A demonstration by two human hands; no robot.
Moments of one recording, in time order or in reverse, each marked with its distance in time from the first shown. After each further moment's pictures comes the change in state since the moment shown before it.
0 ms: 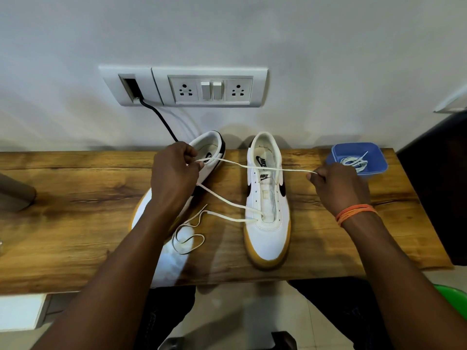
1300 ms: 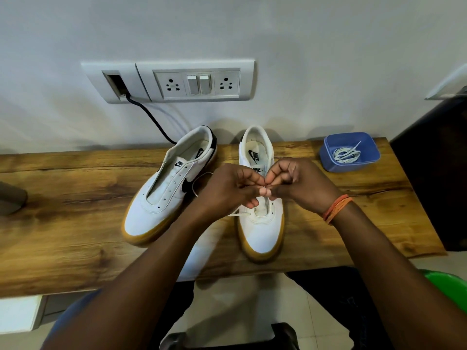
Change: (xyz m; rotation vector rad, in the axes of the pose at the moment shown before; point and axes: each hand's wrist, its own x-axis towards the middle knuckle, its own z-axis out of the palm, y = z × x) left_hand -0.042 0.043 0.055 -0.499 -0.733 0.083; right_hand -0.016 -0.028 -0.002 0.810 -0.405 -0.230
